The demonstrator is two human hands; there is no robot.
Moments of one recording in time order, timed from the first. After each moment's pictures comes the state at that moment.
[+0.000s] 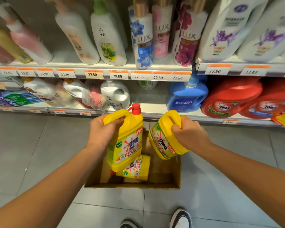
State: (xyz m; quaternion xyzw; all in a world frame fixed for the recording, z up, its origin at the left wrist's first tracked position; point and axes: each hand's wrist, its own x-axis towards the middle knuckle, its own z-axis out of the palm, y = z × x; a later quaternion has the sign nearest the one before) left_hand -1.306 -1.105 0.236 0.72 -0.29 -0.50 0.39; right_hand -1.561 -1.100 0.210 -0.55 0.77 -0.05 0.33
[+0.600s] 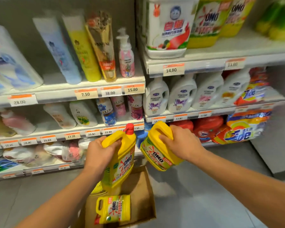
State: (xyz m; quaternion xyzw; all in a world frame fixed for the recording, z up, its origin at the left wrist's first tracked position) left_hand -1.406 -1.119 0.422 0.67 -0.45 -0.47 0.34; right_hand -1.657 -1.088 0.442 -0.58 0.78 -0.07 0.21
